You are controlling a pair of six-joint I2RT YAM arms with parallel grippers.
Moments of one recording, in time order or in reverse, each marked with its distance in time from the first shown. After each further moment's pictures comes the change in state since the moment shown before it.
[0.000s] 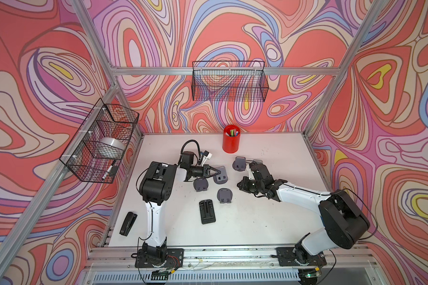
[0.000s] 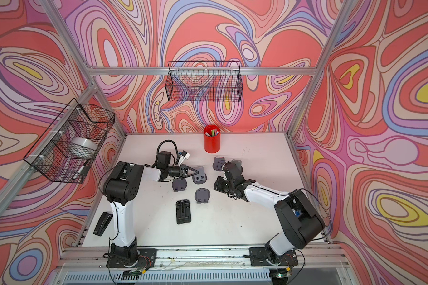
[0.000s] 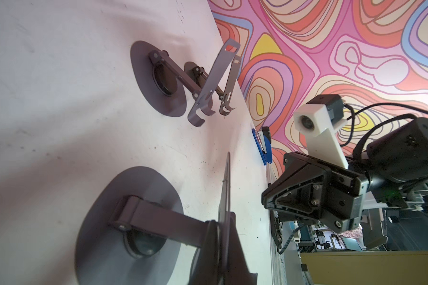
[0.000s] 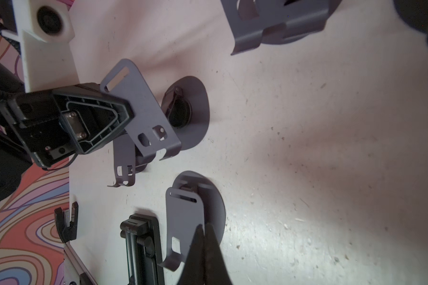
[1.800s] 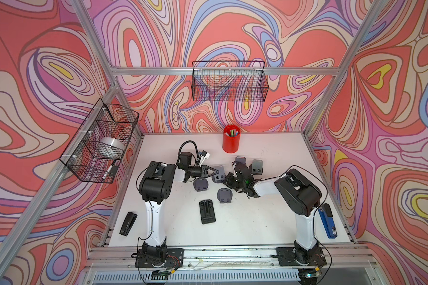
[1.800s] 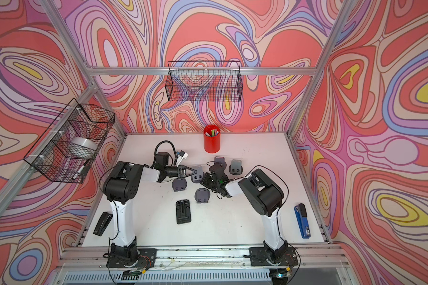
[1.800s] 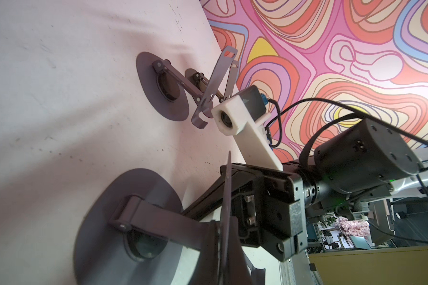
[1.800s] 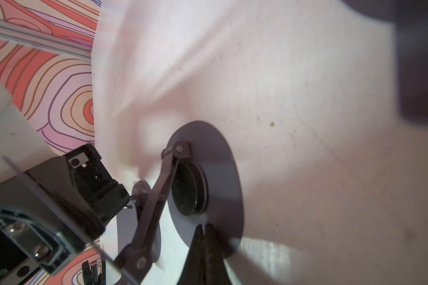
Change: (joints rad) left arm 0.018 0.019 -0.023 0.089 0.023 0.011; right arm 0.069 0.466 0.176 0.439 0.009 0.236
